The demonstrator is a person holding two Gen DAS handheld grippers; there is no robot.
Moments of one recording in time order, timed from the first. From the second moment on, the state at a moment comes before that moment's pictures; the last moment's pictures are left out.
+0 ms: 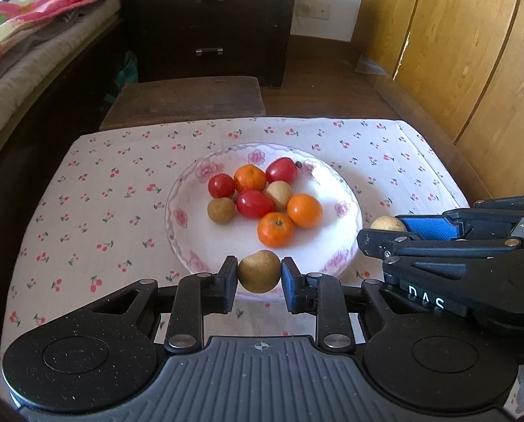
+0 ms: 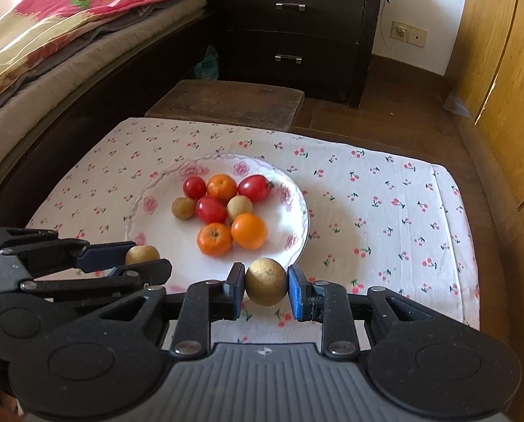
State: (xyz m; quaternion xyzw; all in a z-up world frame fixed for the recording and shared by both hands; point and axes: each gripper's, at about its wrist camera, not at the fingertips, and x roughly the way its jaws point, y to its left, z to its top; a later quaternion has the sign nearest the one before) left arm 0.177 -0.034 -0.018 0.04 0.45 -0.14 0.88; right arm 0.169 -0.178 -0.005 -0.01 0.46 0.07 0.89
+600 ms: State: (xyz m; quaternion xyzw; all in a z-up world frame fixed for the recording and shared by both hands) left arm 0.210 -0.034 -0.038 0.03 0.47 -0.12 0.88; right arm 0.201 -0.176 -0.023 -0.01 0.46 0.07 0.88
